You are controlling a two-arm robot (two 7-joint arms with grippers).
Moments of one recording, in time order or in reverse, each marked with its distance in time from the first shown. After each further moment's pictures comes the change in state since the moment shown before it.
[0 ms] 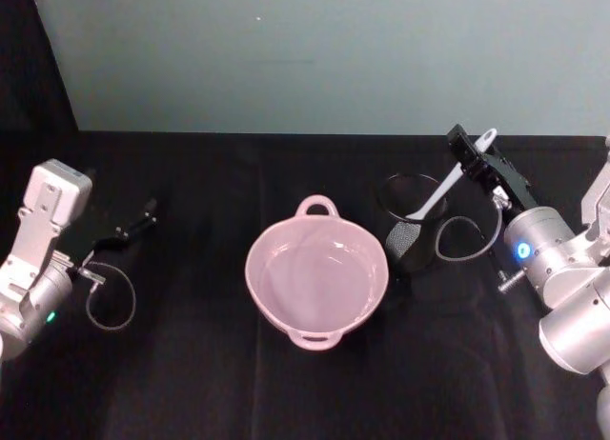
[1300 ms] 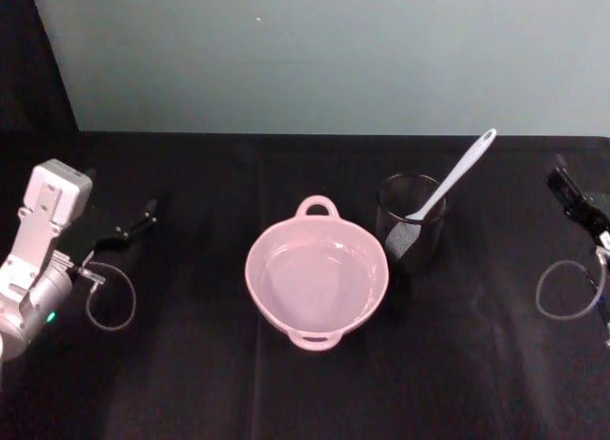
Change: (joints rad) left arm 0.000 0.000 0.000 0.000 0.000 0.000 0.000; right arm -0.246 0.125 0.144 -0.192 -0.121 -0.115 0.044
